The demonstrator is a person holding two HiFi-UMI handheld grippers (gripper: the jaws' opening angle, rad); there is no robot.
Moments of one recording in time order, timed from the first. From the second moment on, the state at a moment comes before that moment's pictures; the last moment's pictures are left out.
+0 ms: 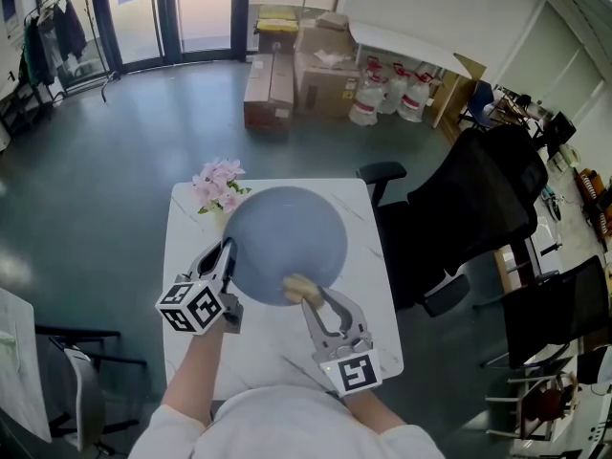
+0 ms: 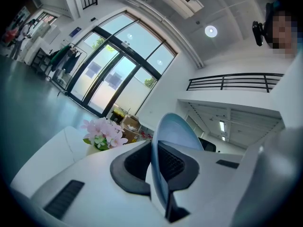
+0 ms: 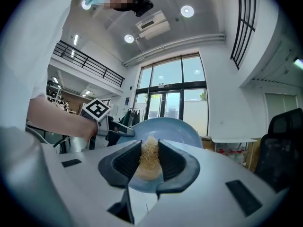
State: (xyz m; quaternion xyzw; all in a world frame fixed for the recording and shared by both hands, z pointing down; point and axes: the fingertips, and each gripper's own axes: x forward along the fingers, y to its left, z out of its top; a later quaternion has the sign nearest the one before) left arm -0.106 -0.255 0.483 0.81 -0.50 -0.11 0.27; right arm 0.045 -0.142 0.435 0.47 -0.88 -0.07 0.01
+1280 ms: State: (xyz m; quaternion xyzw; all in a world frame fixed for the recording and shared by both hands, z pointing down) left arm -0.097 -0.249 0.615 0.76 -0.52 -0.03 0.39; right arm 0.091 -0.146 0.440 0.52 -0.86 -0.05 0.02
